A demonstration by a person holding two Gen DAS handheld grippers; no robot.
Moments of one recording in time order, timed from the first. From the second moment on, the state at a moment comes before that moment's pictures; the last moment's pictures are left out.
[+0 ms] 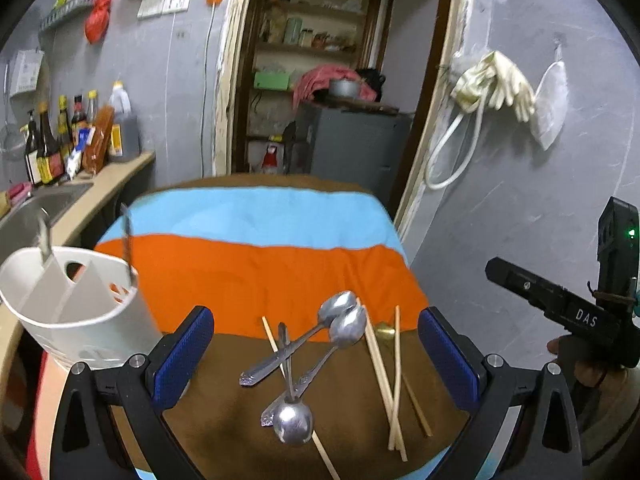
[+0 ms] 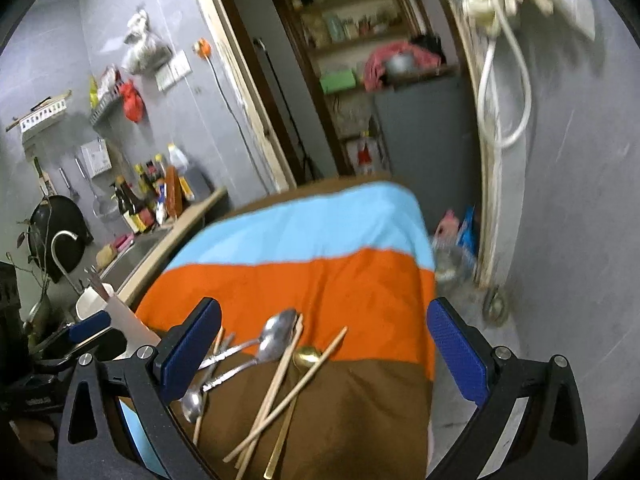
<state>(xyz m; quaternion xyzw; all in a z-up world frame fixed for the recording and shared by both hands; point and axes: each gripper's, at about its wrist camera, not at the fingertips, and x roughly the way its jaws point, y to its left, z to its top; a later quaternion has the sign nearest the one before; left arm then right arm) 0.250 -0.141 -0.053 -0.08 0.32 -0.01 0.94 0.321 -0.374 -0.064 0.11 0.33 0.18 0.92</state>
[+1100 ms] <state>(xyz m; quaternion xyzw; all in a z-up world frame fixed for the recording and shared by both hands) 0.382 -0.140 -0.155 -0.12 0.47 -0.08 0.87 0.378 -0.333 -0.193 0.15 0.50 0.20 0.83</state>
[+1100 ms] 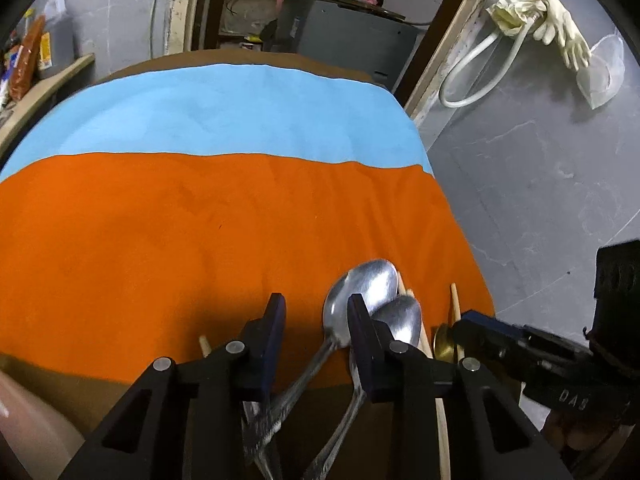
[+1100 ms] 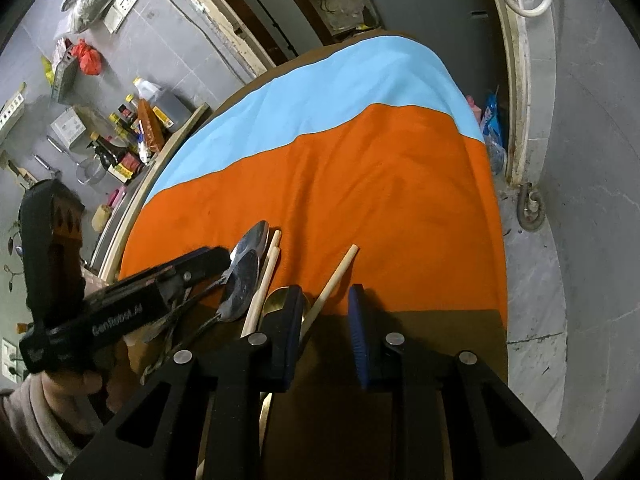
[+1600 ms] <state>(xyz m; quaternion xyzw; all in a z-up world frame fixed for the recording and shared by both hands) 0.410 -0.142 -0.160 -0.12 0.51 -0.16 0.84 0.387 -0.336 -0.198 0.16 0.51 0.20 0.82</state>
